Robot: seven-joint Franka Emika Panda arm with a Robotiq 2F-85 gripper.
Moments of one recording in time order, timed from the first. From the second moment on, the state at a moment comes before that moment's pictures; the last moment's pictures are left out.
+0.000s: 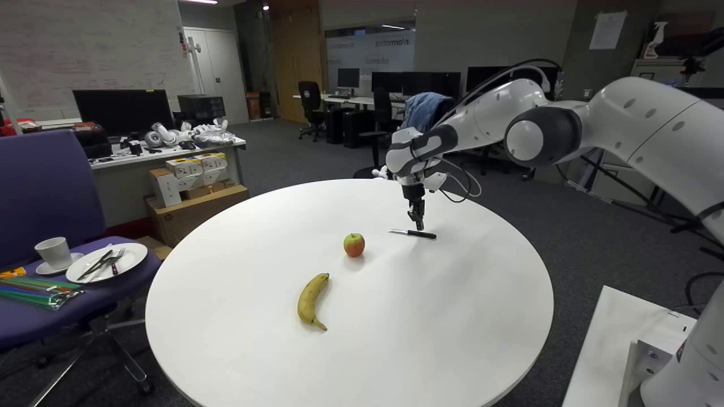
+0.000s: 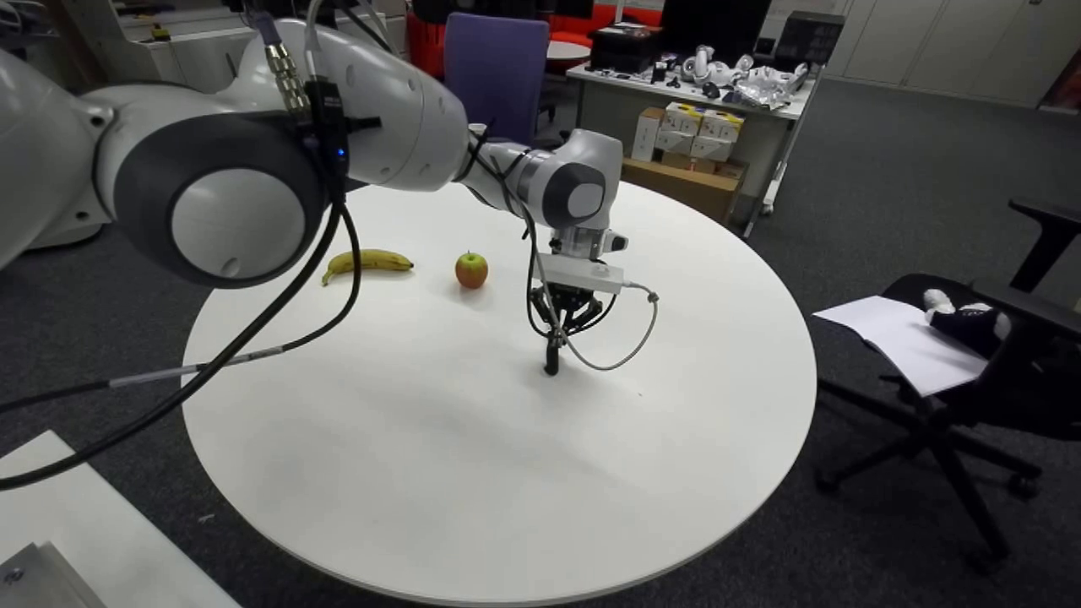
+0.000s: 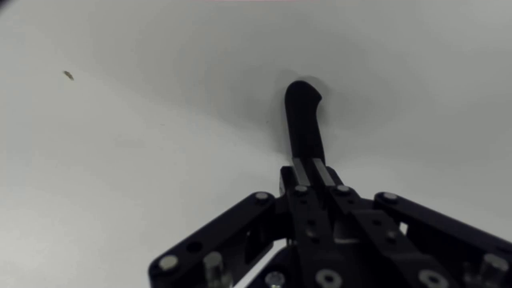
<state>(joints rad) -0.26 1.13 -0.03 -0.97 -0.08 1.87 -0.57</state>
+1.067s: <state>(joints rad) -0.26 1.17 -0.03 -0.92 -0.08 1.84 -0.55</state>
